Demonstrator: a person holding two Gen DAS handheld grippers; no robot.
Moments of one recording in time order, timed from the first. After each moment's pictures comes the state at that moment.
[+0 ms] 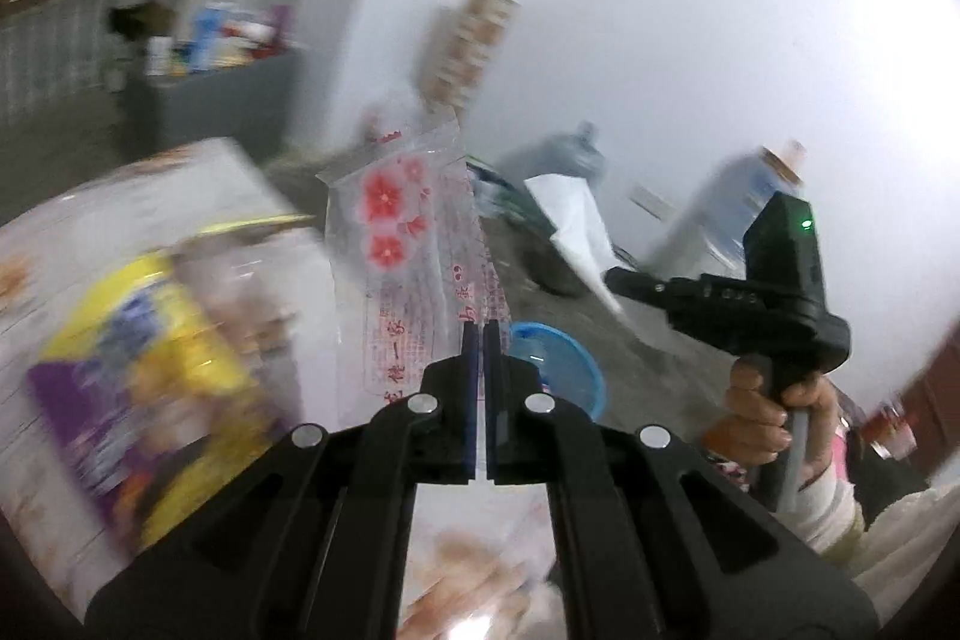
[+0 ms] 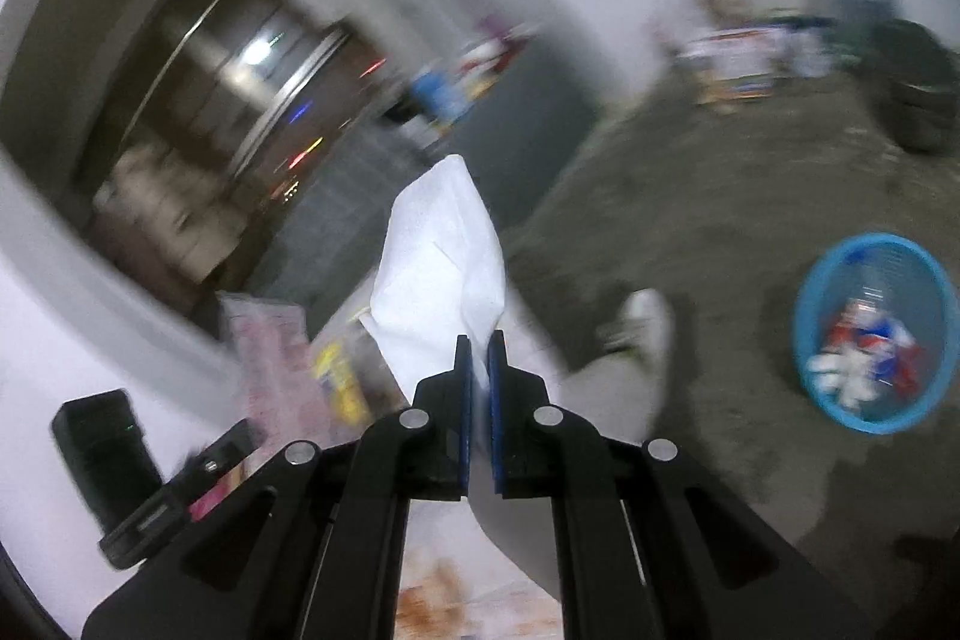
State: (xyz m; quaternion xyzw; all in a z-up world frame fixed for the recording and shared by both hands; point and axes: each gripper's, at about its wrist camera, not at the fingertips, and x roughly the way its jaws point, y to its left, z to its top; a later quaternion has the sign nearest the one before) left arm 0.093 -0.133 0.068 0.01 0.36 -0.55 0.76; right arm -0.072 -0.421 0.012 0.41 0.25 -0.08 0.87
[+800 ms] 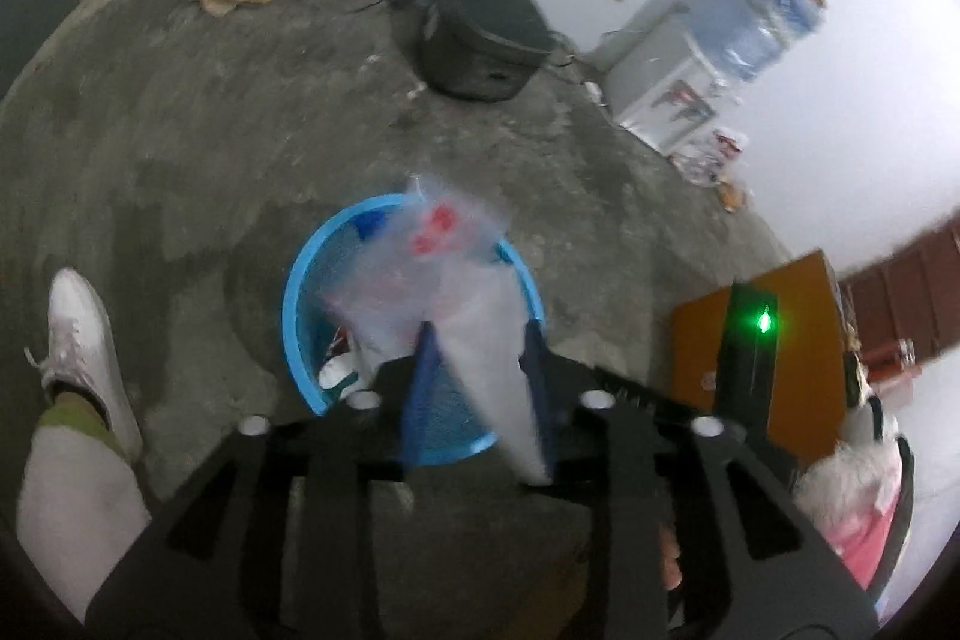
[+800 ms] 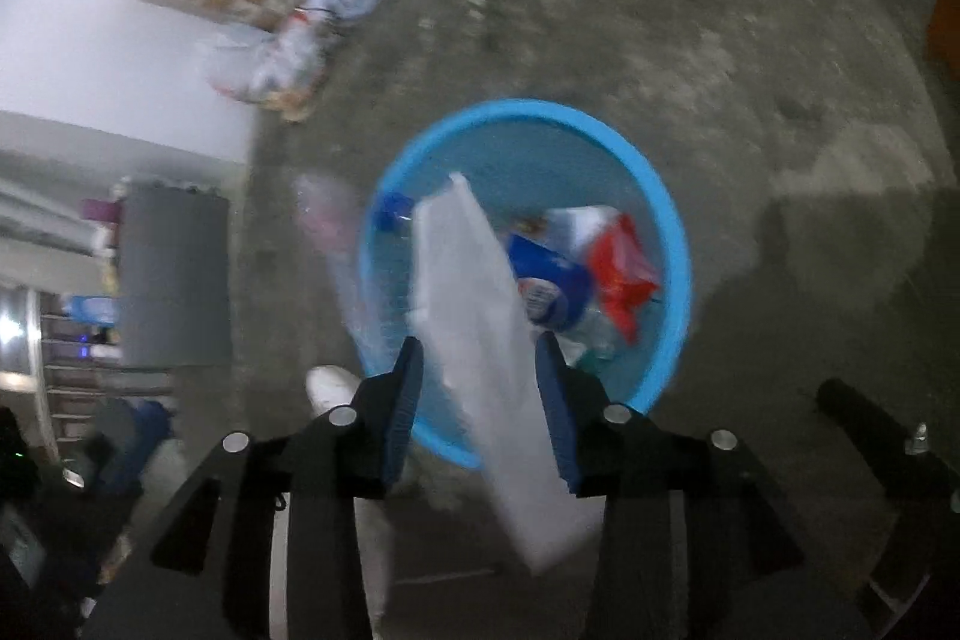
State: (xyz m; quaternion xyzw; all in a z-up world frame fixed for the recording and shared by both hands) left arm 0.057 -0.533 -0.159 0.14 0.54 -0.59 0.58; right arm -0.164 -0.631 -0.280 0.60 0.29 -0.38 0.64
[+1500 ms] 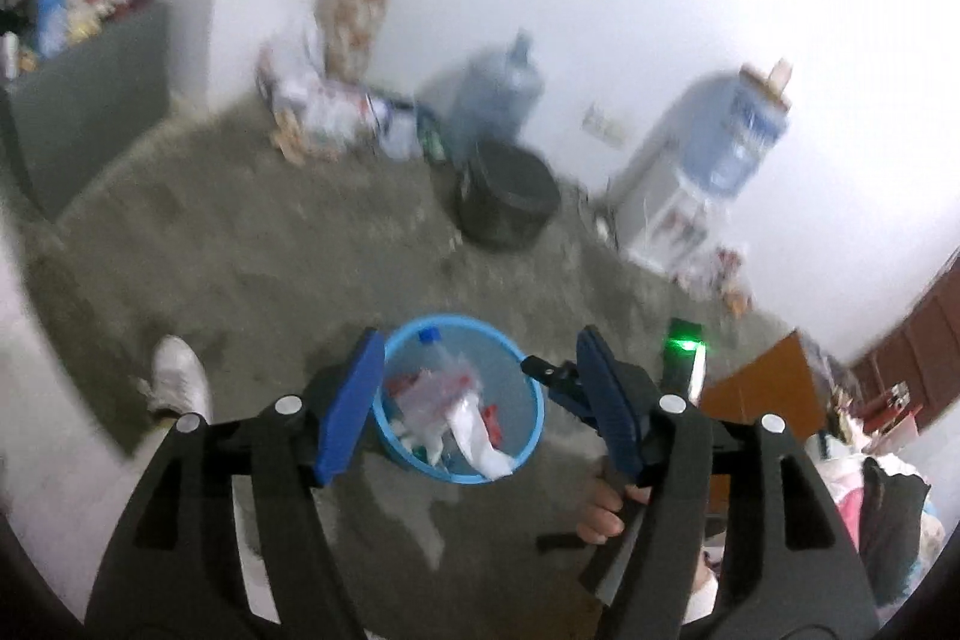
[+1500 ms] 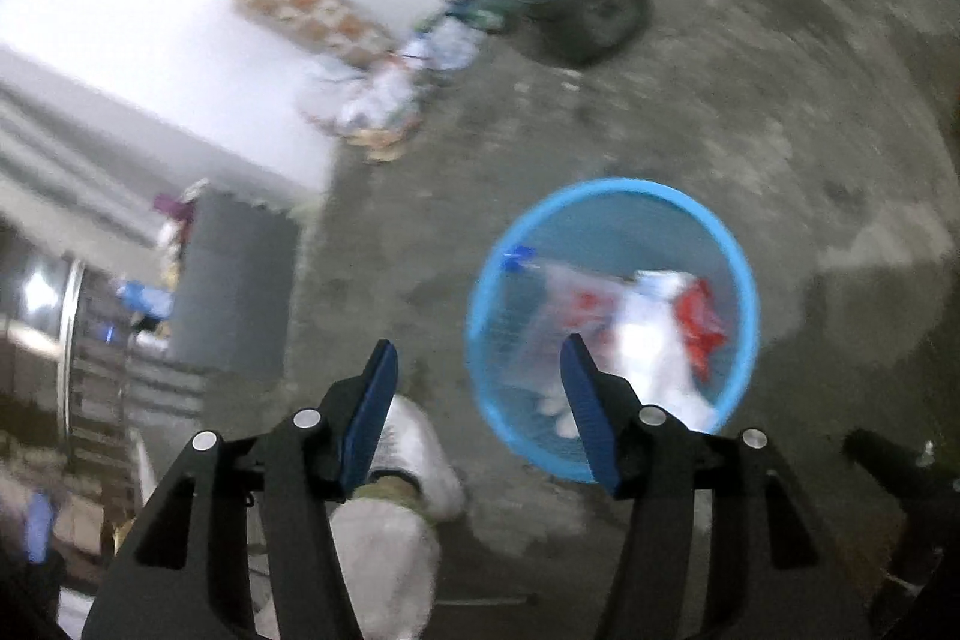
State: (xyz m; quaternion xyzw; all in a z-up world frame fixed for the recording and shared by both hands) left arm 0.063 -0.370 0.018 0.06 0.39 -0.58 0.71; right arm -0.133 -0.593 -0.174 0.54 0.22 -0.36 0.73
